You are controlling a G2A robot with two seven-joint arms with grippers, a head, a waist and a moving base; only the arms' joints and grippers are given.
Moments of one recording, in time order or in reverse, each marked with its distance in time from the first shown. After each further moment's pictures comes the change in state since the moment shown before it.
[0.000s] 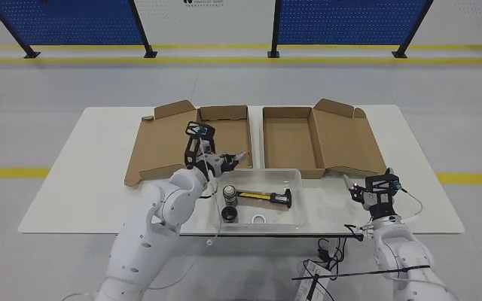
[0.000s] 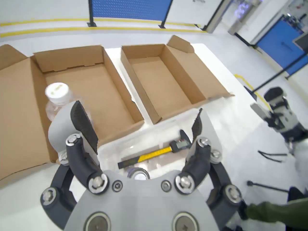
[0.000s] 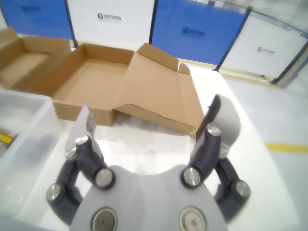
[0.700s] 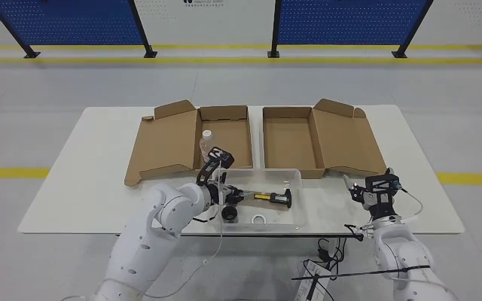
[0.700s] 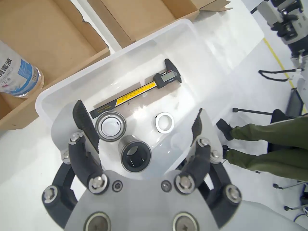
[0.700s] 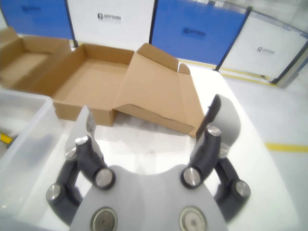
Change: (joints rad) left arm 0.004 0.028 0.027 0.046 -0.062 -0.109 -0.318; right arm 0.000 0.000 0.000 0.000 0.000 0.000 0.000
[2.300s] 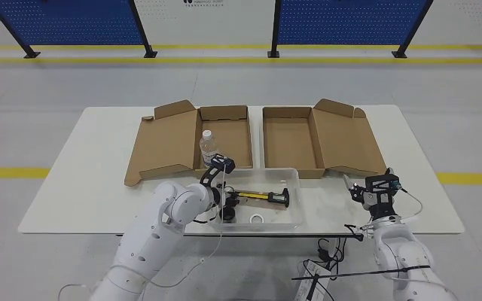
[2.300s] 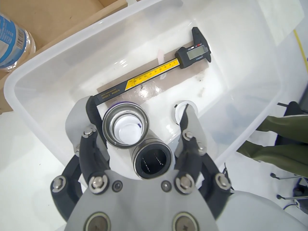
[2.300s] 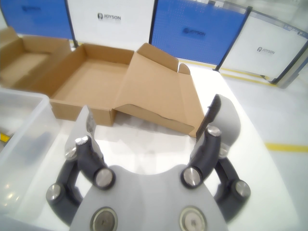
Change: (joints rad) left arm -0.086 0.017 0.091 0.150 0.013 0.061 -0.058; right arm 0.000 0.000 0.000 0.000 0.000 0.000 0.000
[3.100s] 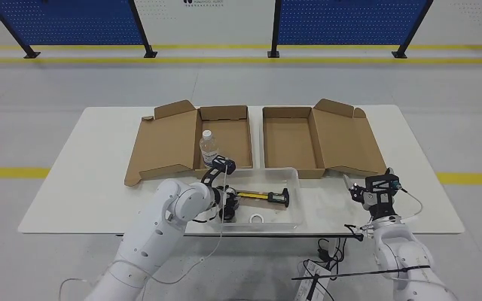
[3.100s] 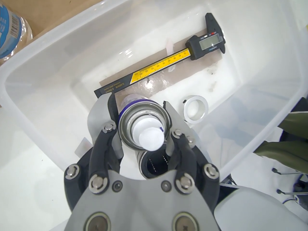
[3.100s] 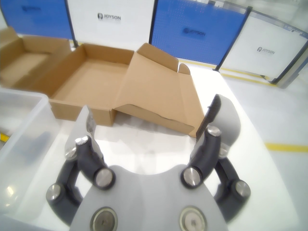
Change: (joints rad) left arm -0.036 0.005 0.032 0.042 0.006 0.014 -0.035; right arm 0.000 0.000 0.000 0.000 0.000 0.000 0.000
